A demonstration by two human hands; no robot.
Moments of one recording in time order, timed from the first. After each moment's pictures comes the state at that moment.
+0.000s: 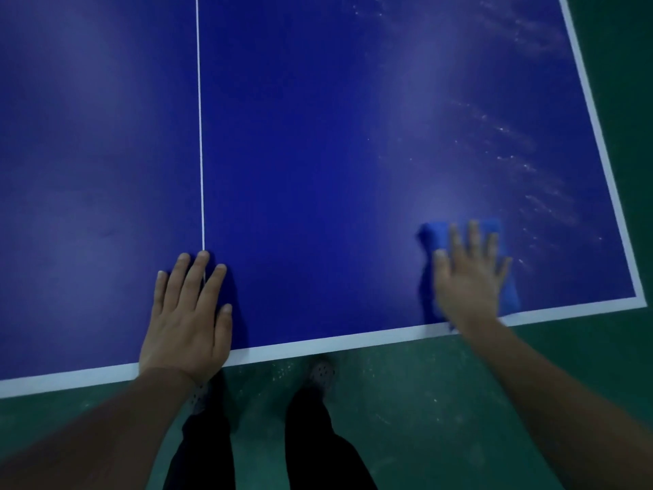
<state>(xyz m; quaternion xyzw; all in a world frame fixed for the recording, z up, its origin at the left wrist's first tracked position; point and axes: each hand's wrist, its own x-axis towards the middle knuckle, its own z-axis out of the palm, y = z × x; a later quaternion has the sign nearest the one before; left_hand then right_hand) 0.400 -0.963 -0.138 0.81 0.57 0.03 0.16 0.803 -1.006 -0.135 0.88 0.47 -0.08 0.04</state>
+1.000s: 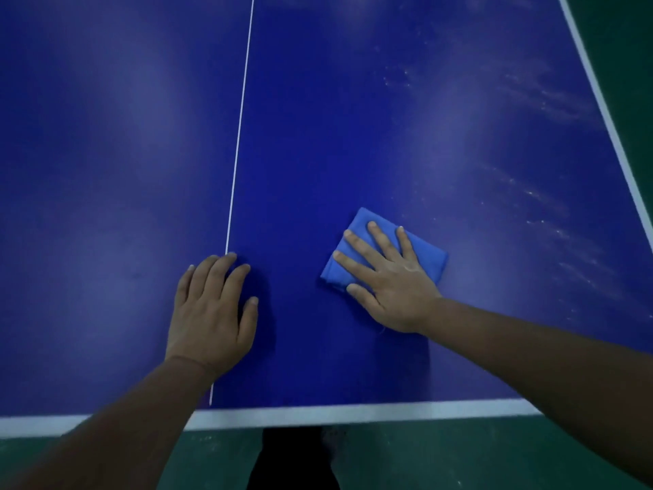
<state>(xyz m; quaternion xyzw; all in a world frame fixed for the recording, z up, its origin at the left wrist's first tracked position) 0.430 -0.895 -0.124 0.79 0.59 0.06 0.11 0.743 -0.883 -0.145 0.52 0.85 -0.08 0.03</state>
